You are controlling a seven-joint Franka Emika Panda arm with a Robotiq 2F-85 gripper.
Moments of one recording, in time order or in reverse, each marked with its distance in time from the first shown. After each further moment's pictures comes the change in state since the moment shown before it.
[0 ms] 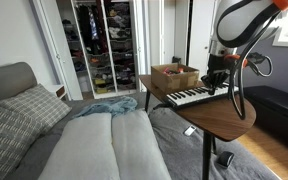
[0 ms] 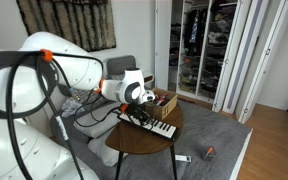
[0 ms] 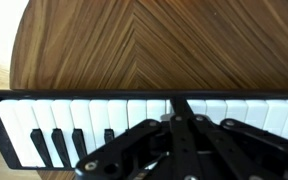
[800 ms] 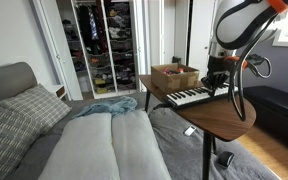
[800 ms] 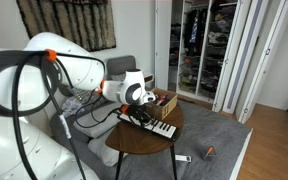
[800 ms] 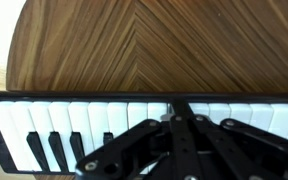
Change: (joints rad) arm 0.000 0.018 -0.005 0.001 0.000 0.009 -0.014
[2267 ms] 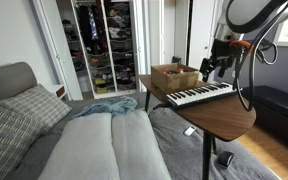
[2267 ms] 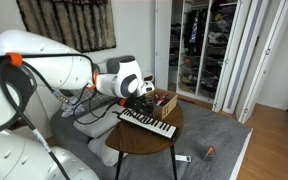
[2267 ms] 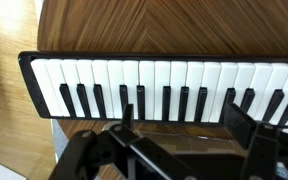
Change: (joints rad) arm -0.003 -0.140 0.001 0.000 -0.027 -0.001 0.004
